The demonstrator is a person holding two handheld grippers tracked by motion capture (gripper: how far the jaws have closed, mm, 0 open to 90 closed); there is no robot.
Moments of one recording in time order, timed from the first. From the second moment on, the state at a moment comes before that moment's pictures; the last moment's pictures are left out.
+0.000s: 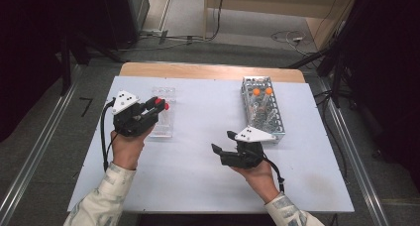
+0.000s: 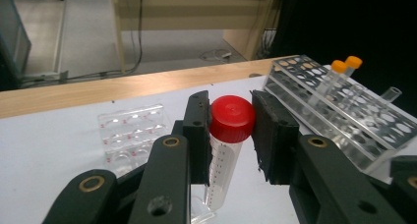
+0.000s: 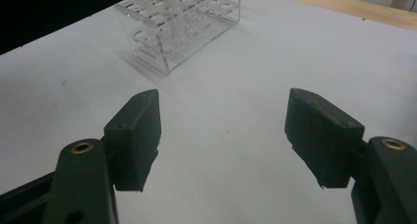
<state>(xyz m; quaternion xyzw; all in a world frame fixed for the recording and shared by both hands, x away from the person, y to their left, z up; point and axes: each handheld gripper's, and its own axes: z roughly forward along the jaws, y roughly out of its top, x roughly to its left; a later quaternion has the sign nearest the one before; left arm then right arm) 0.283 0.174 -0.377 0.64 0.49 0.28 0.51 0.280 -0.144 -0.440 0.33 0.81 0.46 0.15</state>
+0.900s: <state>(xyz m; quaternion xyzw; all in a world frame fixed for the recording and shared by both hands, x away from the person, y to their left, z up) 0.293 0.156 -0.404 0.67 0.50 0.32 0.45 0.279 -0.146 -0.440 0.34 0.81 0.46 0.15</state>
